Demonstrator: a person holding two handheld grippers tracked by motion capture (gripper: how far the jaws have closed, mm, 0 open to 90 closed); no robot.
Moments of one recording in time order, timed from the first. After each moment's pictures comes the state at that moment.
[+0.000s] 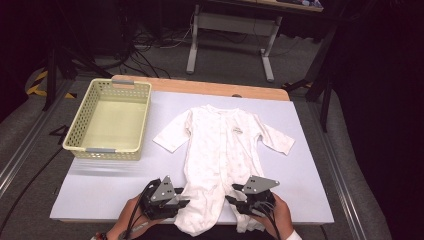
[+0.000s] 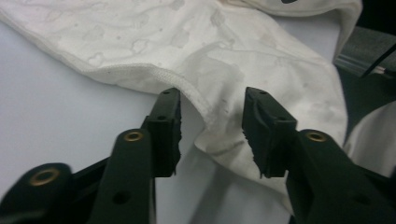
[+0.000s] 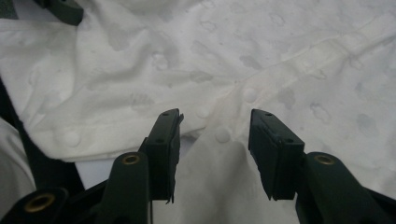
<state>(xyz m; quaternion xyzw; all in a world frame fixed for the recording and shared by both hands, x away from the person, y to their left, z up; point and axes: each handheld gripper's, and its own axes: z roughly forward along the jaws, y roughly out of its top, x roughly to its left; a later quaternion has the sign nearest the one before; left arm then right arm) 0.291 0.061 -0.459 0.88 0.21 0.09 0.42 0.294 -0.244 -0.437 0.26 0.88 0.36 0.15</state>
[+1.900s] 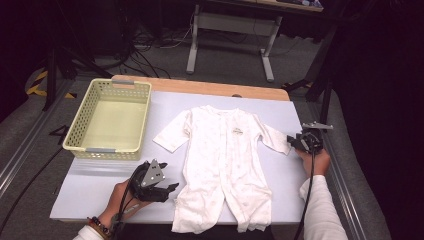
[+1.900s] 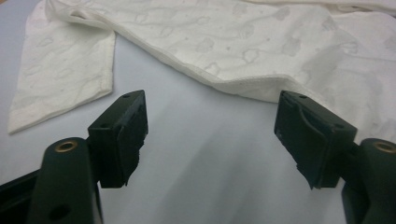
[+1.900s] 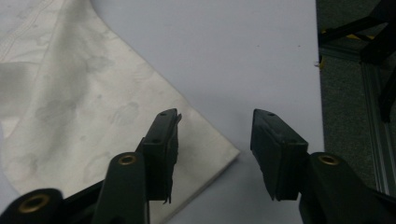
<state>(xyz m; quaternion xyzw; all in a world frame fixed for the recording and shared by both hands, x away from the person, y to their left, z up) 0.326 0.097 -0.453 0.86 0.23 0.19 0.42 0.476 -0.444 -0.441 0.56 0.73 0.29 0.27</state>
